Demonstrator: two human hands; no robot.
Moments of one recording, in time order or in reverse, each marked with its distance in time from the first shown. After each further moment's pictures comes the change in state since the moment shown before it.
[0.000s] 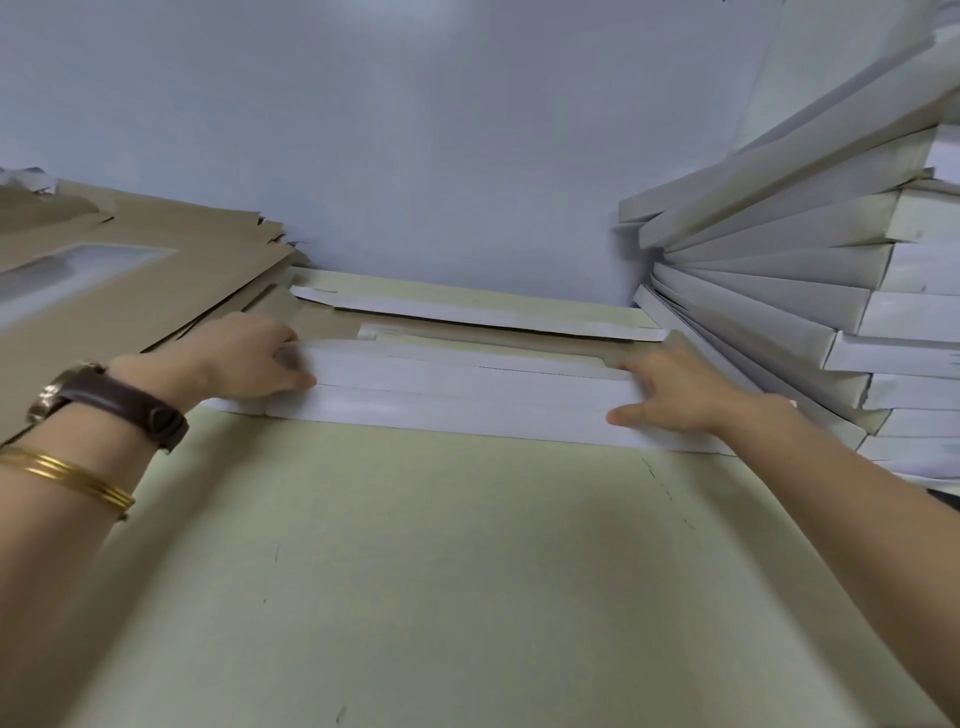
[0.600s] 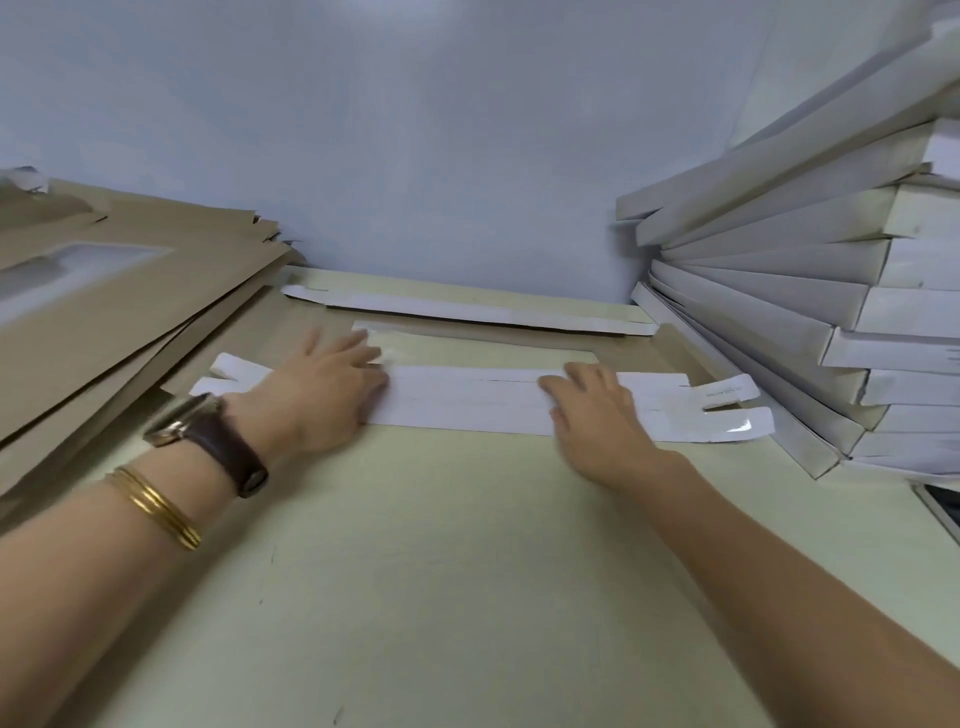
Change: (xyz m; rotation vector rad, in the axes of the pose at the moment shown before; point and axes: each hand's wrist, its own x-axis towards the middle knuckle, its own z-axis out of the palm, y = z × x) left_hand 0.002 0.047 0.043 0.313 0.052 0.388; right_hand -0.006 -0.065 0.062 0.014 0.207 -0.024
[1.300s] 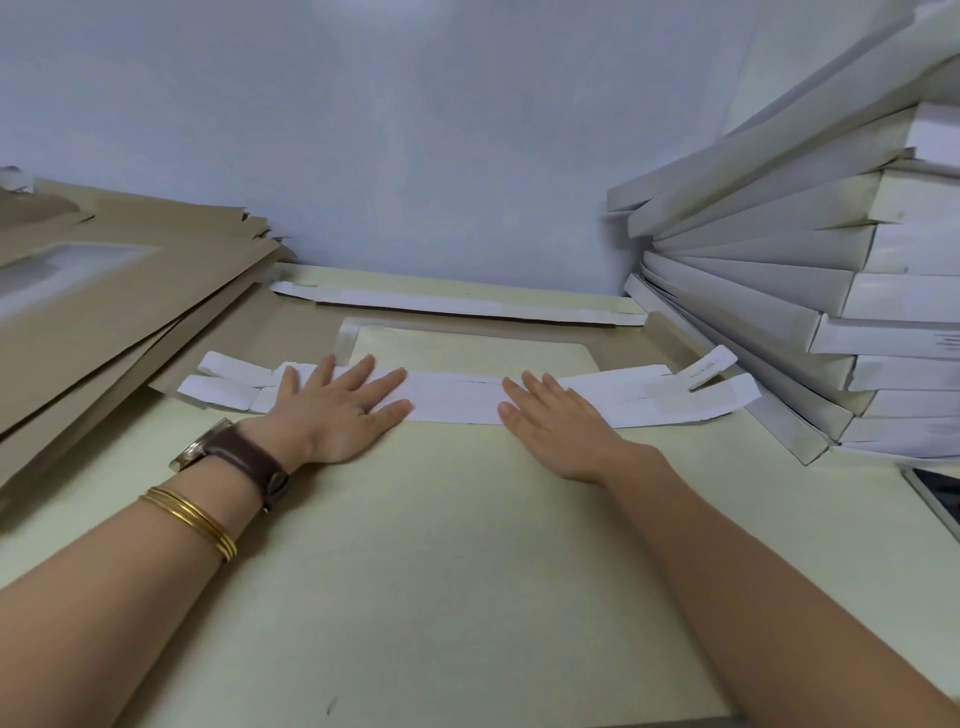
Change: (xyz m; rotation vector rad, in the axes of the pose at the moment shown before) left_hand 0.007 0.017 0.031 -0.333 -0.221 -0.246; right_hand 0.008 -0.002 0.027 0.107 -0.325 -0.024
